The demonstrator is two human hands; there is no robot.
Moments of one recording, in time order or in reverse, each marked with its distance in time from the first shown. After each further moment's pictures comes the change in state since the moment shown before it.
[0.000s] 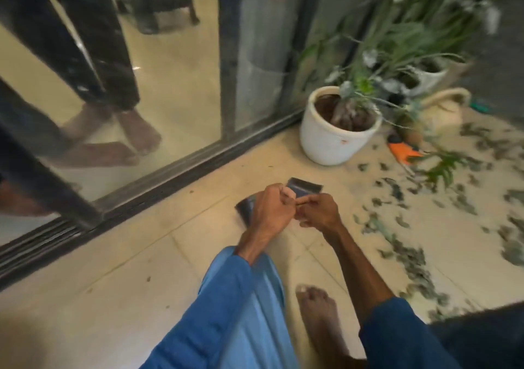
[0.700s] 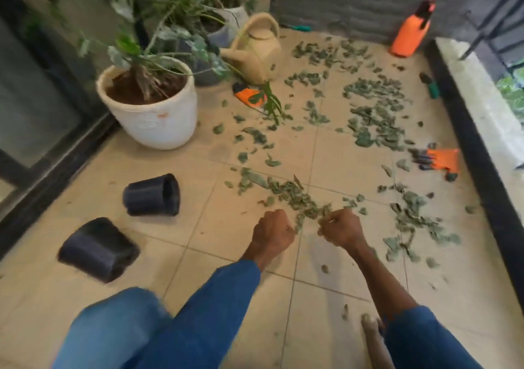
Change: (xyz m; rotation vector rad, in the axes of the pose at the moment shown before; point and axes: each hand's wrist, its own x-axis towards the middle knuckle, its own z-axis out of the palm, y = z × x) left_hand -0.069 0.024 0.340 0.582 -0.695 0.295; right_hand -0.083 0.258 -0.280 -0.053 0.554 0.360
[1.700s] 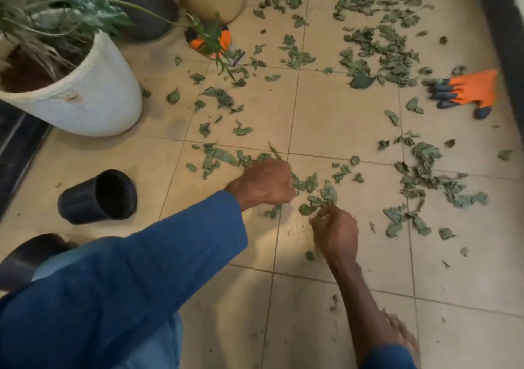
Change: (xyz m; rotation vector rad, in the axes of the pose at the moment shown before) left_hand 0.111 0.082 0.001 0.454 -0.313 0.214; right_hand 0.052 0.102 0.032 -0.036 0.191 0.036
